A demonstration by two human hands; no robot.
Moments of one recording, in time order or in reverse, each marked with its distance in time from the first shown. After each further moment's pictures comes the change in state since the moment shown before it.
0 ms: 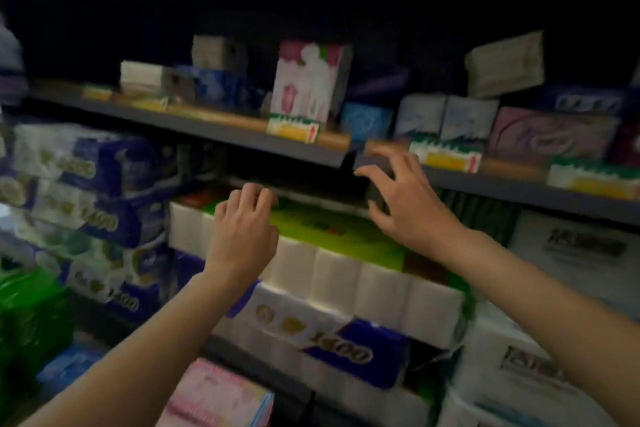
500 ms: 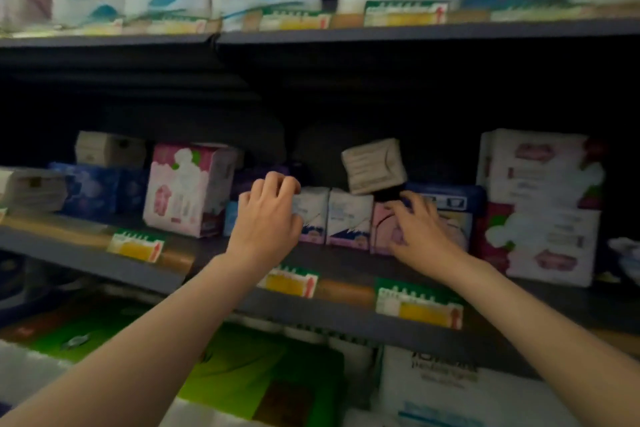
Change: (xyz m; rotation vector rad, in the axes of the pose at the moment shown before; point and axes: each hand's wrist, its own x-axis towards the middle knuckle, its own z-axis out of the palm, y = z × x) left_hand 0.185 0.214 -0.005 -0.145 0.122 0.176; right_hand 0.004 0.230 -0.105 -0.142 -0.068 0.406
